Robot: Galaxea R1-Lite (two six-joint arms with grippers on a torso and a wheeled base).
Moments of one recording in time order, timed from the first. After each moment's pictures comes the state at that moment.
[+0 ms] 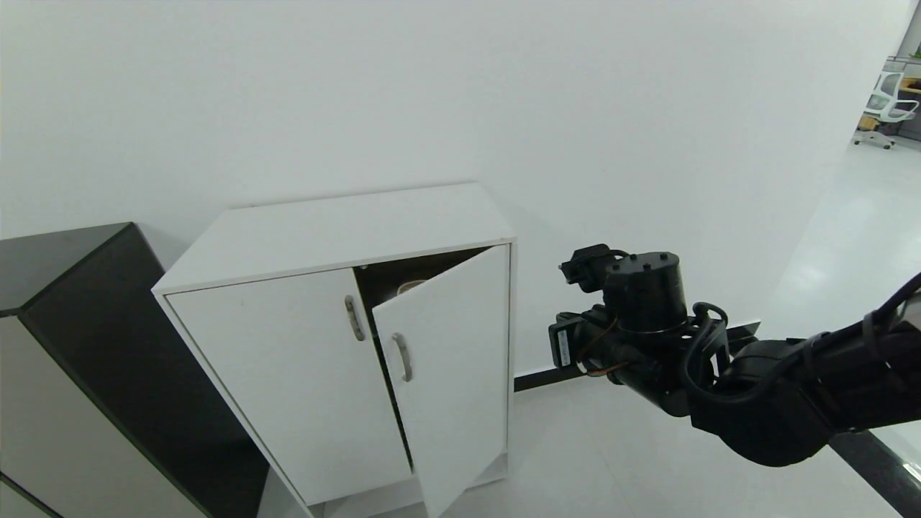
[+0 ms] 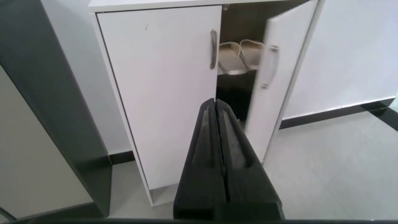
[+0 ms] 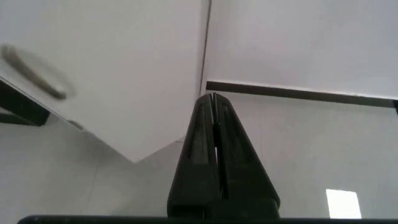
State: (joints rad) left arm 0.00 0.00 0.00 0.00 0.03 0.00; right arm 0.74 1.92 -1.00 -0.58 -0.37 0.08
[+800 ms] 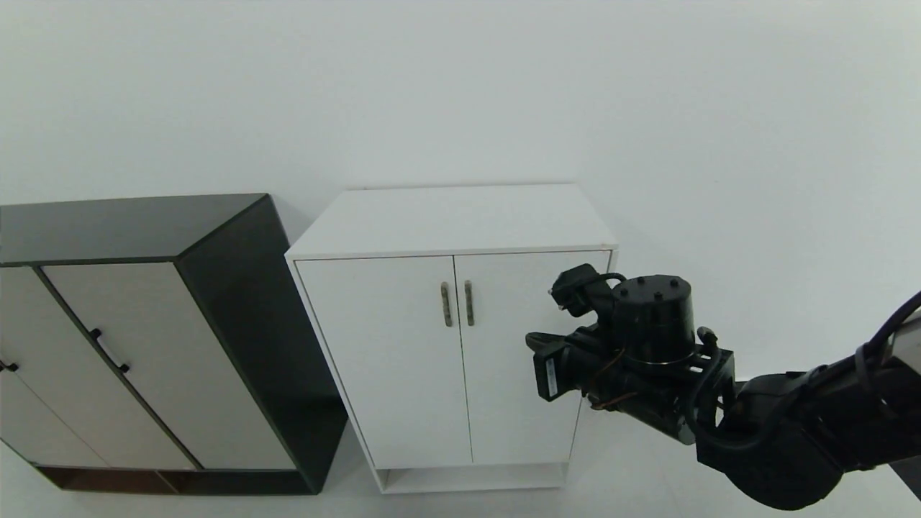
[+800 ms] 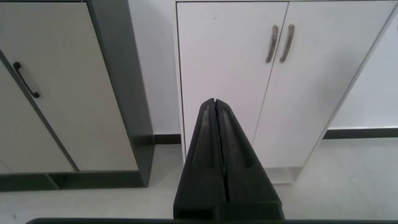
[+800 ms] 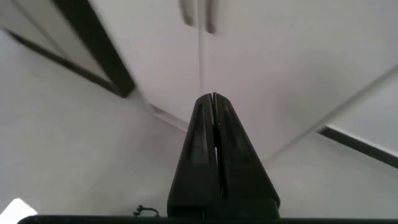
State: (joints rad) left arm 0.00 0.00 0.00 0.00 0.03 0.00; right arm 0.77 1.92 -0.88 -0.78 -0.12 0.08
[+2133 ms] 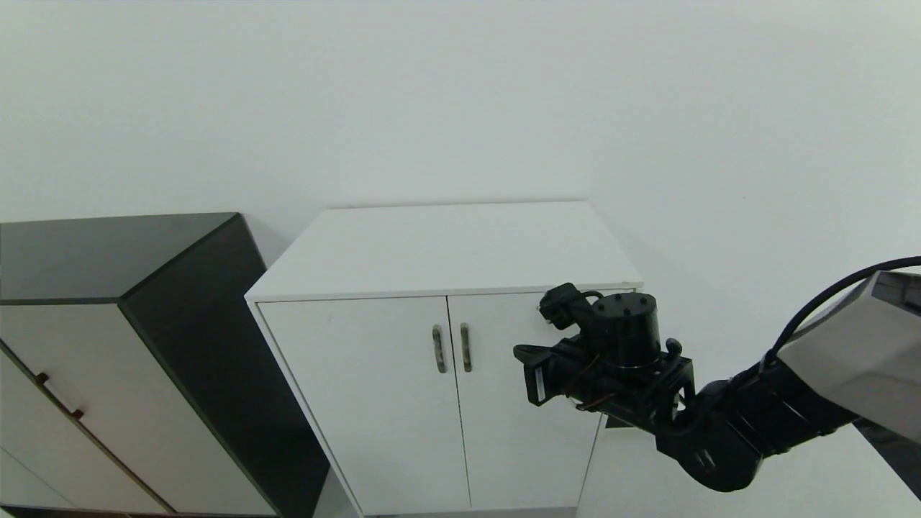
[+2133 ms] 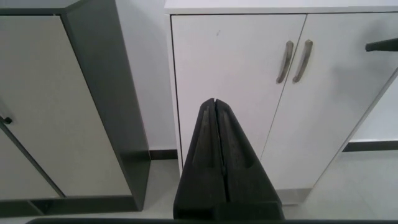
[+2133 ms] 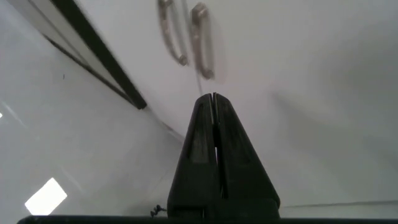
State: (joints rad) left arm 0.00 0.00 0.00 0.00 0.03 0.00; right arm 0.71 2.09 -0.94 -0.88 0.00 0.09
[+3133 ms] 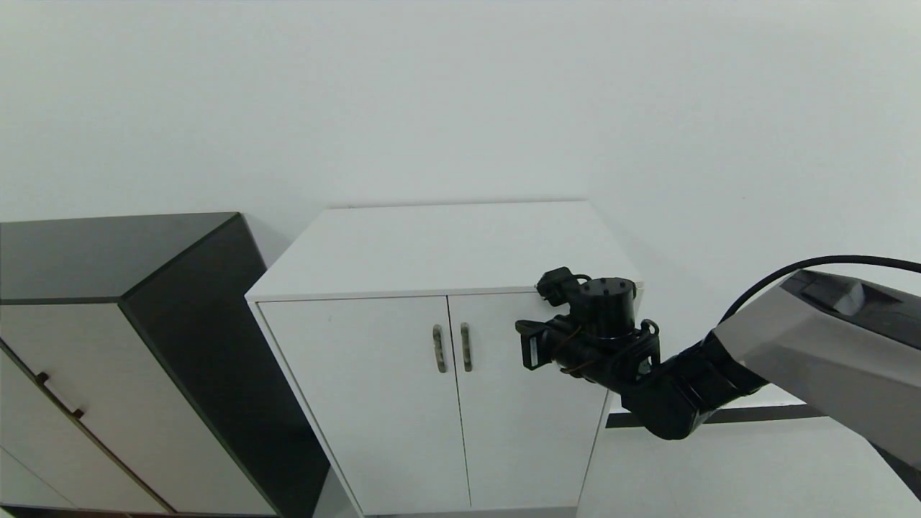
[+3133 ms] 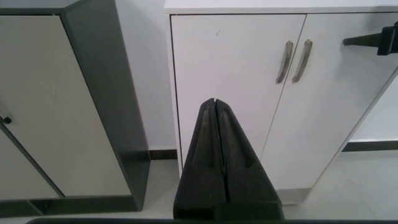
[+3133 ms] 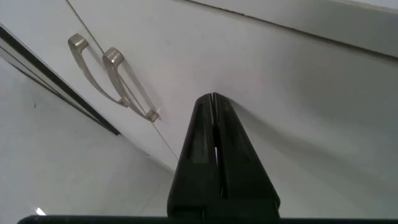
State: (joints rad) left arm 0.00 0.00 0.00 0.00 0.03 0.00; right arm 0.61 2.25 -1.16 -0.86 0.01 0.08
